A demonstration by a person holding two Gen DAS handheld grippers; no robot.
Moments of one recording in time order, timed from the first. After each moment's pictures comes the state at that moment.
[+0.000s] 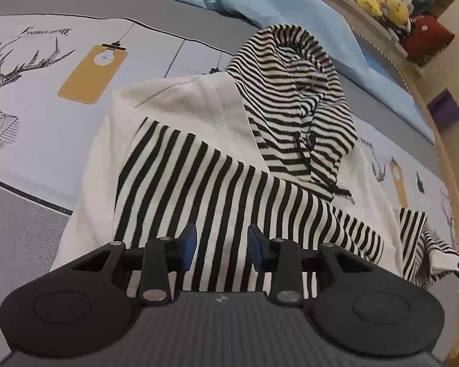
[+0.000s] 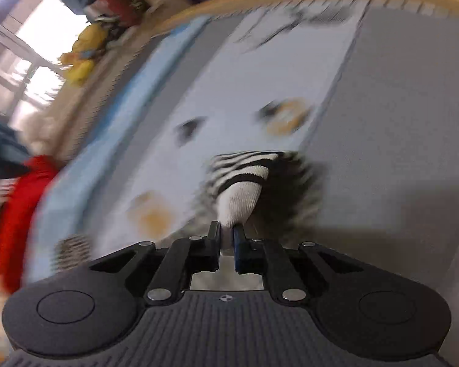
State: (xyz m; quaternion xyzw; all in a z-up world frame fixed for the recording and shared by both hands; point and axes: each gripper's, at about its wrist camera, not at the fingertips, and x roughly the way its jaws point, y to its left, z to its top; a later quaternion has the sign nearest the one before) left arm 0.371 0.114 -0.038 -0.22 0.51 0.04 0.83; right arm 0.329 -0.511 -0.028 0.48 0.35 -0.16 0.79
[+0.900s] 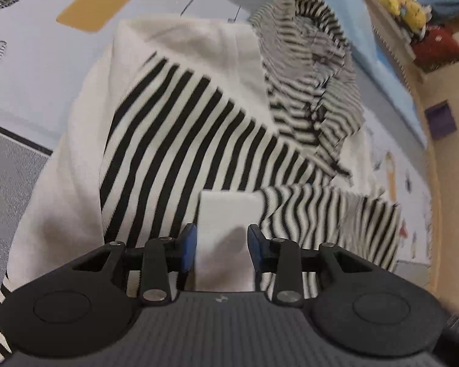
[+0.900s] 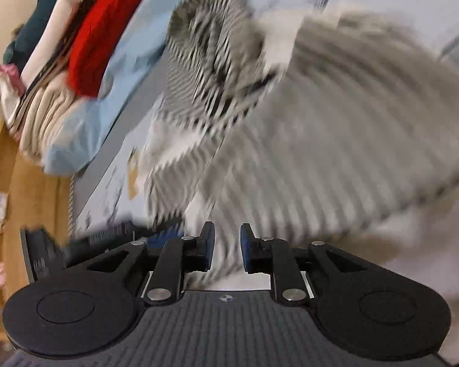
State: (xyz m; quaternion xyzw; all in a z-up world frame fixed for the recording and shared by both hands) left arm 0.369 0.124 -0.079 -0.29 0.56 0.02 0.77; right arm 0.354 -0.246 -0.025 0.40 0.51 0.11 0.75
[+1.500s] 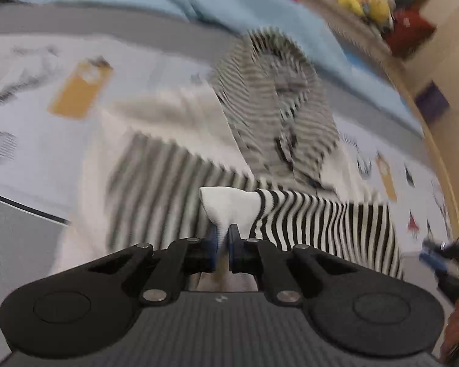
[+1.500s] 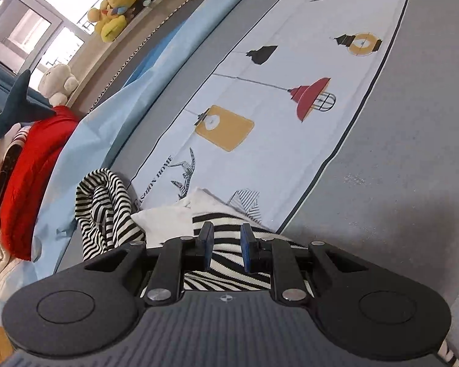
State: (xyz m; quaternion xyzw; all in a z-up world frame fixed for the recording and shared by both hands) left arm 0.355 0.111 -0.015 -0.19 0.48 0.04 0.86; right arm 0.356 -0.371 -0.028 0.43 0.38 -0.14 0.80
